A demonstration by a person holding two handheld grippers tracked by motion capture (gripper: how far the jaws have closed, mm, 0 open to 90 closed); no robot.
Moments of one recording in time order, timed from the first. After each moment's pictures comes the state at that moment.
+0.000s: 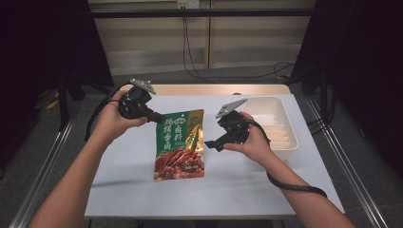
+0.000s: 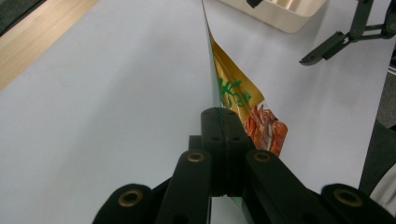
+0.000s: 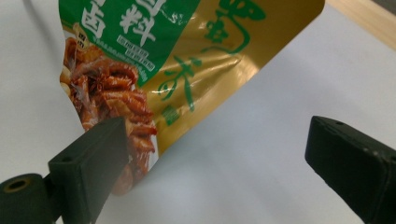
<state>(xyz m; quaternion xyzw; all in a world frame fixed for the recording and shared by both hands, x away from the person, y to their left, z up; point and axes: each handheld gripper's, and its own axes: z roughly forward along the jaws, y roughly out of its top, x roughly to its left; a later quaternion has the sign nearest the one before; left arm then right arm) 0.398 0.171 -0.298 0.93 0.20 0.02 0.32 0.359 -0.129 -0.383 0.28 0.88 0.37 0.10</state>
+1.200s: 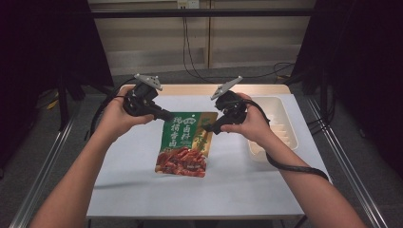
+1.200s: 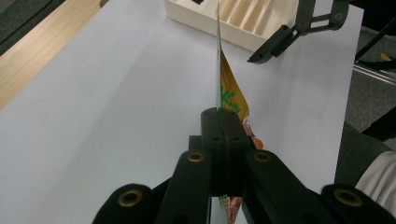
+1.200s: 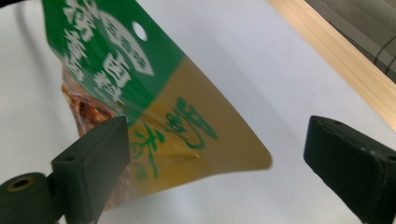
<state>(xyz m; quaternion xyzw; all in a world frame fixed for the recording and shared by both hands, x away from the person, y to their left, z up) 0.389 0.153 -0.280 0.92 0.17 0.01 0.35 0.383 -0.119 -0.336 0.26 0.89 0.35 0.11</state>
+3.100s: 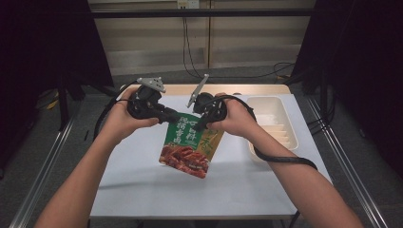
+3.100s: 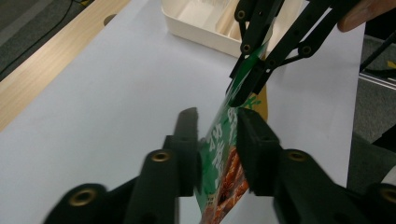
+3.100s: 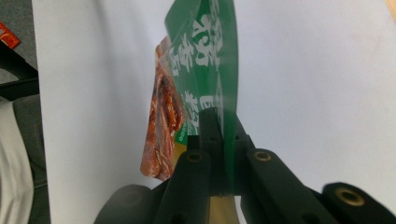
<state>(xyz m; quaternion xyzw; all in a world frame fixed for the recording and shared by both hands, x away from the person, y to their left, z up) 0.384 0.148 -0.286 0.91 0.16 0.03 0.38 0.380 -0.064 -0.315 0.17 0.95 0.24 0.03</state>
